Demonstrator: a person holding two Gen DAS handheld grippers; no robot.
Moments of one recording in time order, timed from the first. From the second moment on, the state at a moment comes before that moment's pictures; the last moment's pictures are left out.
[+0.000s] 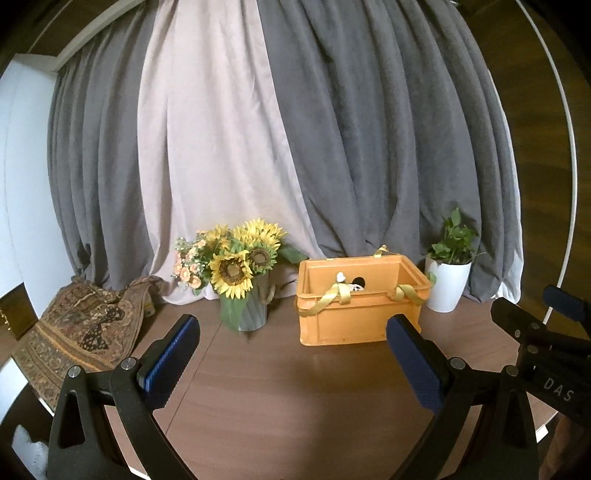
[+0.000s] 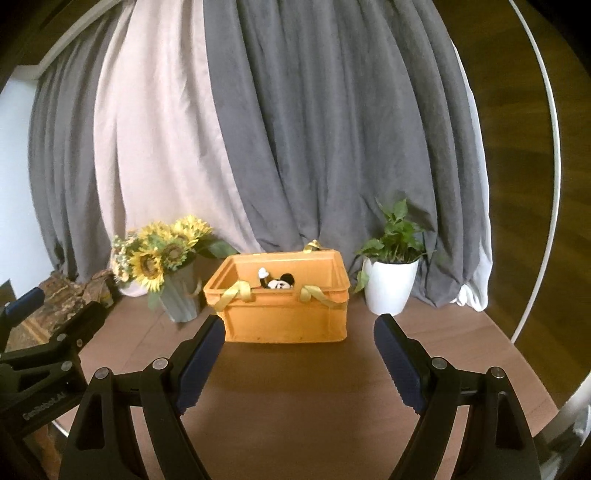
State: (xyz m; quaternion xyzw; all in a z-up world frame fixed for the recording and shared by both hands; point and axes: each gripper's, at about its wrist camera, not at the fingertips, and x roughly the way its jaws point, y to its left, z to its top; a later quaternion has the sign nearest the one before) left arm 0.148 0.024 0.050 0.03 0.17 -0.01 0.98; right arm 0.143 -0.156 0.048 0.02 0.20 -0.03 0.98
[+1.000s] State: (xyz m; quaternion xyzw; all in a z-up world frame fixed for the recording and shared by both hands) left arm 0.040 0.010 0.050 0.02 0.16 0.00 0.99; right arm 0.037 -0.172 0.050 0.01 0.19 -0.01 0.98
